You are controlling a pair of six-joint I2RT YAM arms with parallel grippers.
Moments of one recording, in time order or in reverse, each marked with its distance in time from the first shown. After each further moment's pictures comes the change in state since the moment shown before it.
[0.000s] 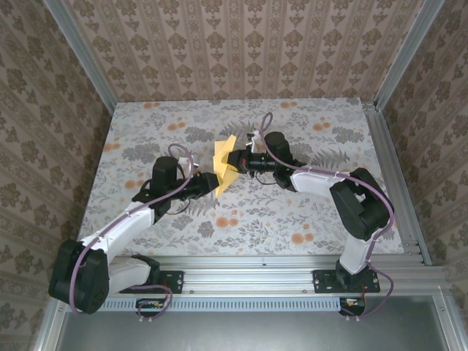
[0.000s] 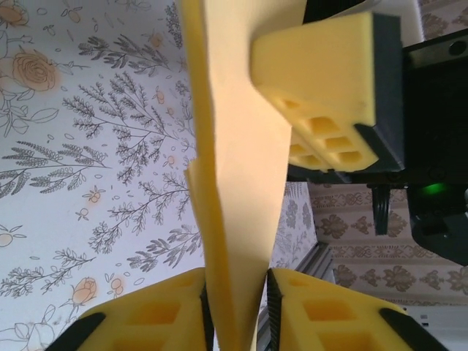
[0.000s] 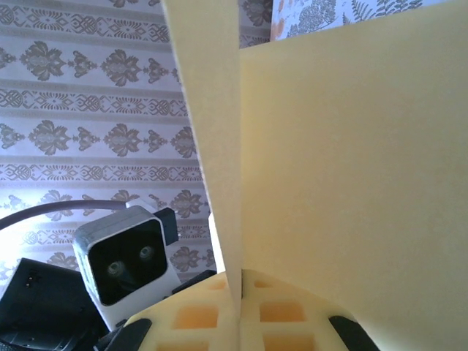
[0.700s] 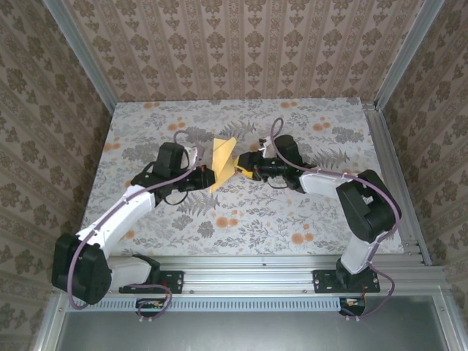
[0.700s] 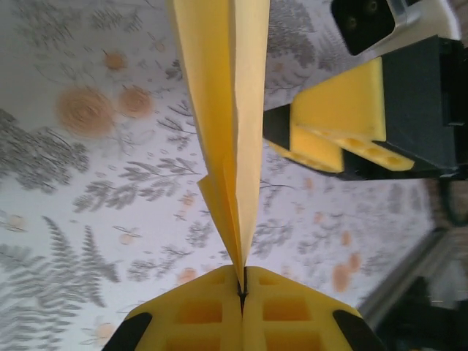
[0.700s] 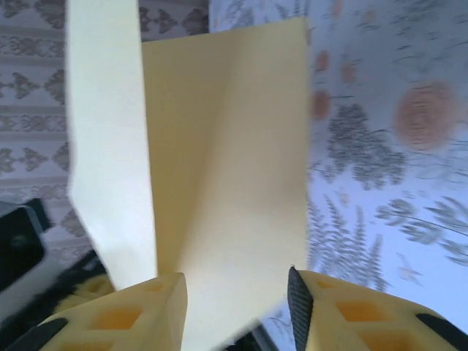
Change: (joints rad) left arm -0.063 0.079 0.315 -0.525 -0.282 0.377; right arm -0.096 -0.066 -0.094 -0.171 0.013 -0.135
